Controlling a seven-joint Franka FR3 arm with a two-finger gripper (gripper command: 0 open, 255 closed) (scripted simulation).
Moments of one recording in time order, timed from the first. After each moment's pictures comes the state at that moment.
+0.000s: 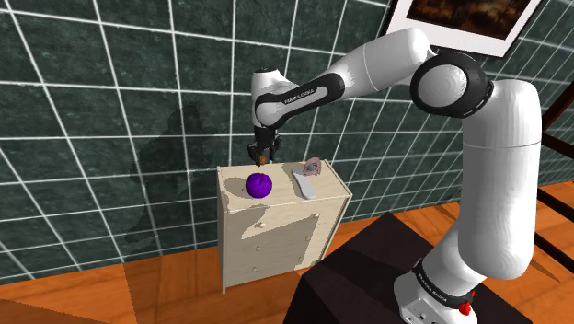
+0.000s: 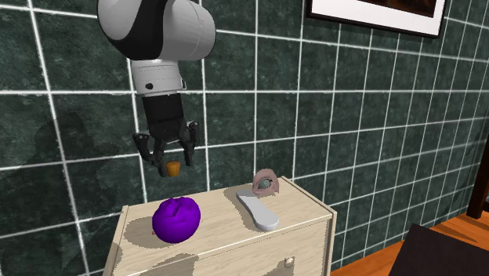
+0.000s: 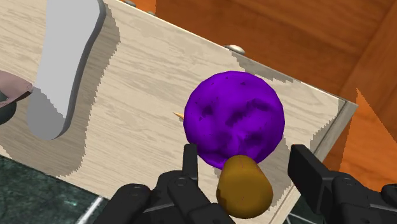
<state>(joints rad) 0.12 0.51 0.14 -1.71 -0.18 2.14 0.31</state>
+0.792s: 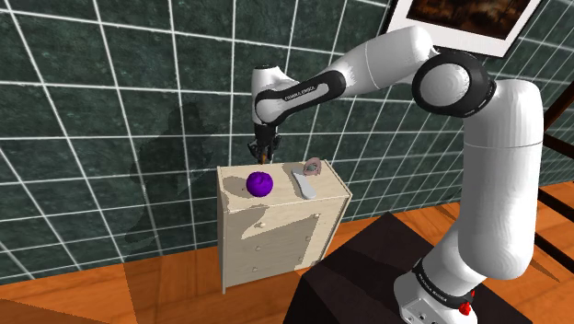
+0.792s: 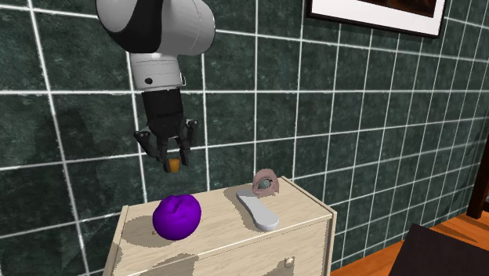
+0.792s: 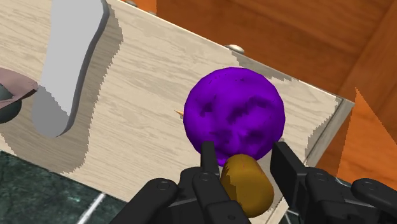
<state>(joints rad) 0.12 0.50 0.14 -1.70 -0.18 2.12 0.31</state>
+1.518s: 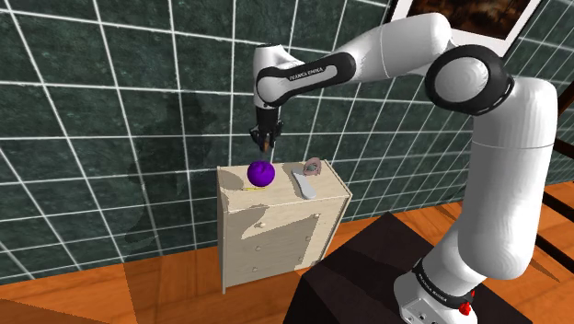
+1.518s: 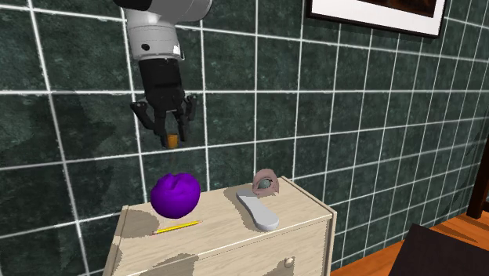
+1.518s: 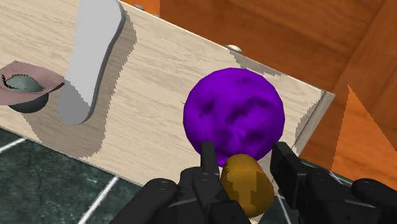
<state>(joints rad) 0.12 0.44 0.15 -1.65 -0.16 2.01 0.29</state>
